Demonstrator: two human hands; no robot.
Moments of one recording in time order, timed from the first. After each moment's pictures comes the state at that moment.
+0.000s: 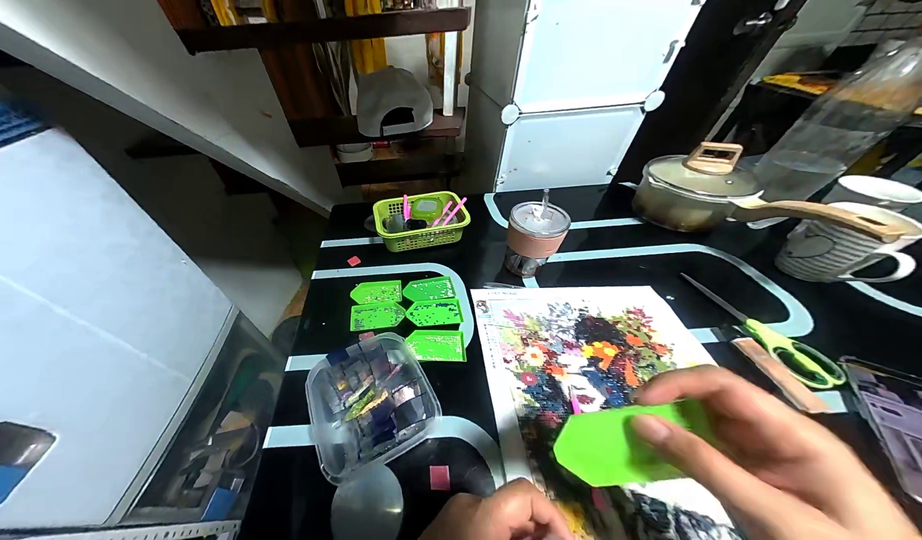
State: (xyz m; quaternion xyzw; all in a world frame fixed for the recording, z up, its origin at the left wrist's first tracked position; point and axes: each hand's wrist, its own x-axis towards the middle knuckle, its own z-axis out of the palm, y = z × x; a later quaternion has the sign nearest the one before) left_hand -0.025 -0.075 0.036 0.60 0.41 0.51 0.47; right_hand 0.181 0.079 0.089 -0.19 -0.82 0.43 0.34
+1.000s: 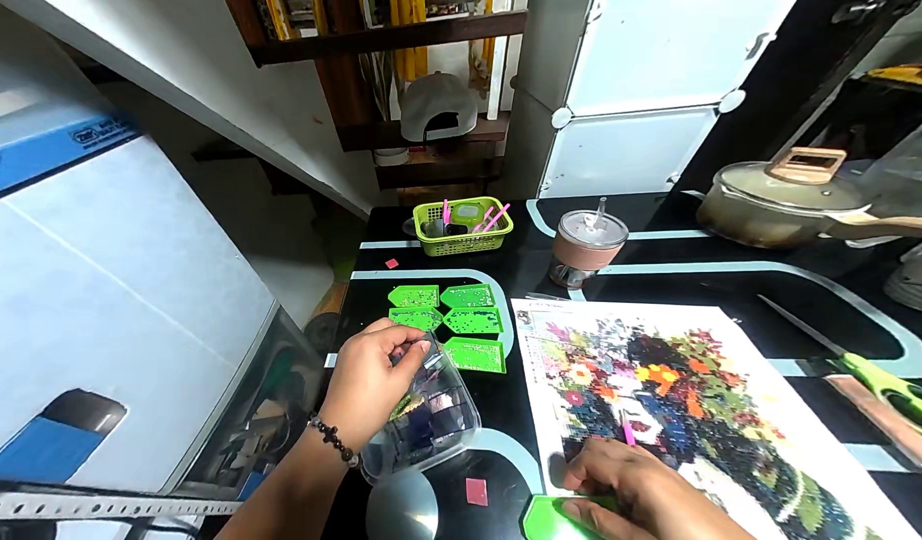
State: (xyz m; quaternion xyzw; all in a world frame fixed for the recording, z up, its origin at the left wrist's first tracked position) left_hand -0.161 -0.031 0.052 0.51 0.76 0.40 0.04; right_hand 0.147 0.085 0.023 -0.20 -0.91 0.36 0.04
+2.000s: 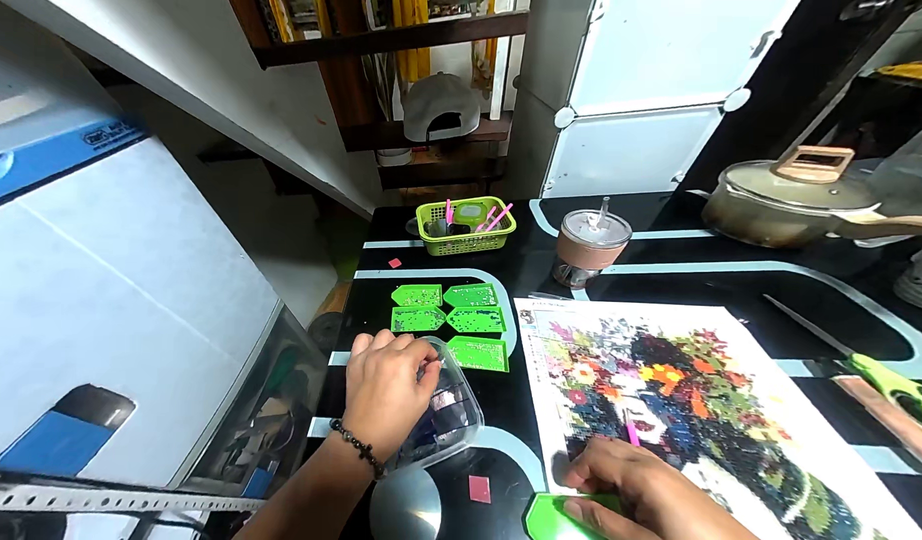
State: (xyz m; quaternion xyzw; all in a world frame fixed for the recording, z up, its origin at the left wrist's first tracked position) left_hand -0.146 -0.029 0.030 0.57 0.76 0.24 -0.17; right_hand 0.148 0.085 0.019 -0.20 -0.91 0.37 0.05
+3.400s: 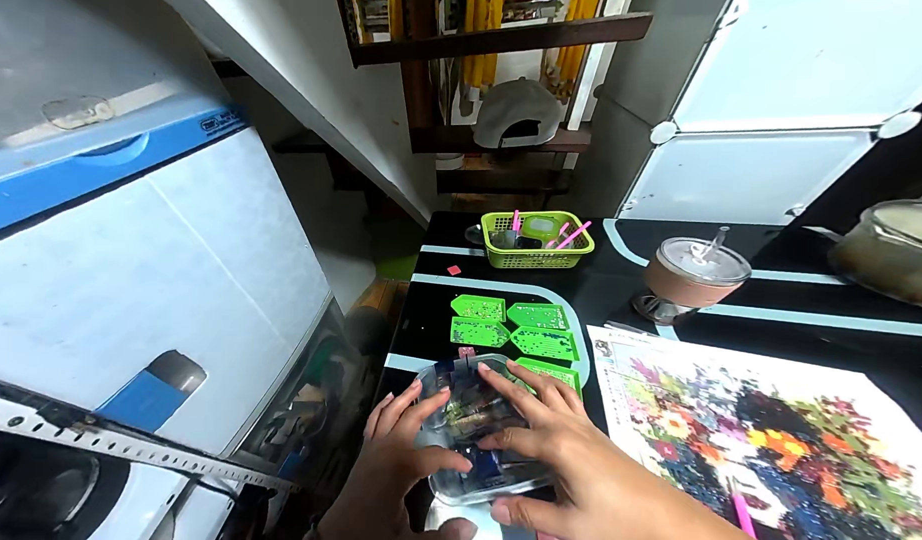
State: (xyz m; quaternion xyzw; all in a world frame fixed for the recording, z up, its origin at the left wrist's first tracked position) left_hand -0.172 -0.132 -0.010 0.65 0.66 0.37 0.03; right_hand 0.004 0.077 0.020 0.01 -0.97 0.22 0.12
